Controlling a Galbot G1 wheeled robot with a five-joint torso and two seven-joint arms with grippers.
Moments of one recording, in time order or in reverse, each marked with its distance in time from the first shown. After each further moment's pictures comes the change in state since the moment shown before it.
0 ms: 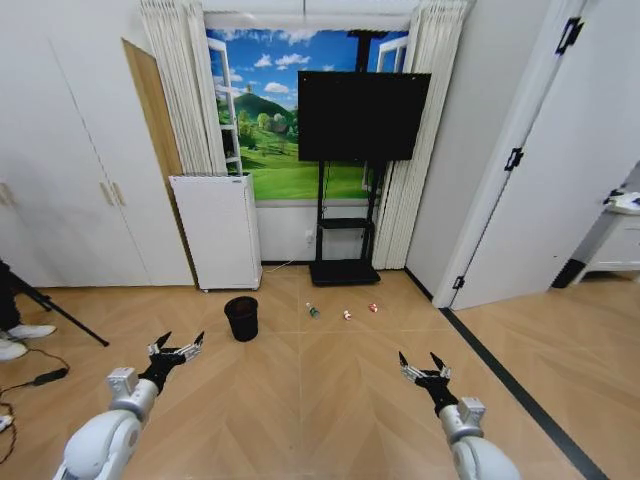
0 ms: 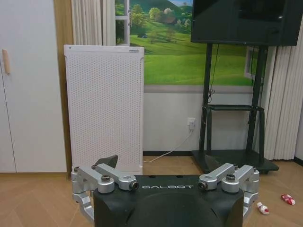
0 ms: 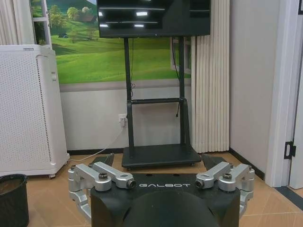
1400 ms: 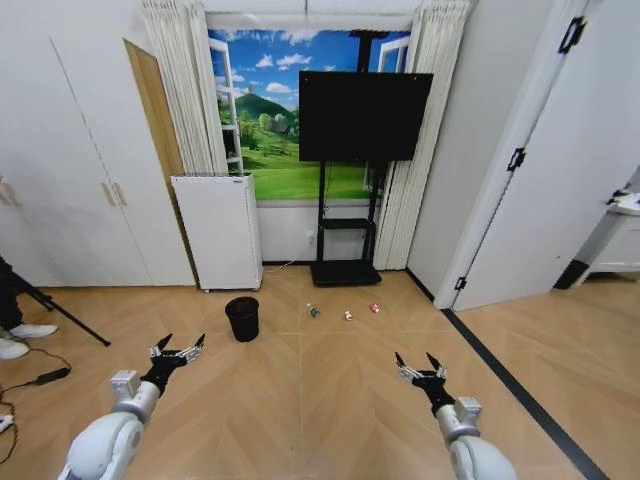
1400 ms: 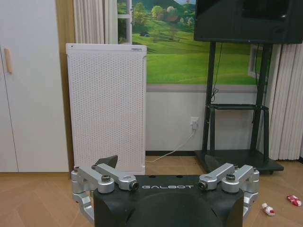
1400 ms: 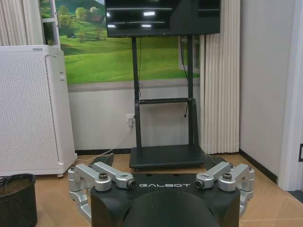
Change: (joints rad) left arm -0.005 -0.020 0.003 0.025 0.026 -0.020 0.013; right arm 0.003 0.010 -0.003 -0.008 -0.010 0.009 -0.038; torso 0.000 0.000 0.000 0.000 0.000
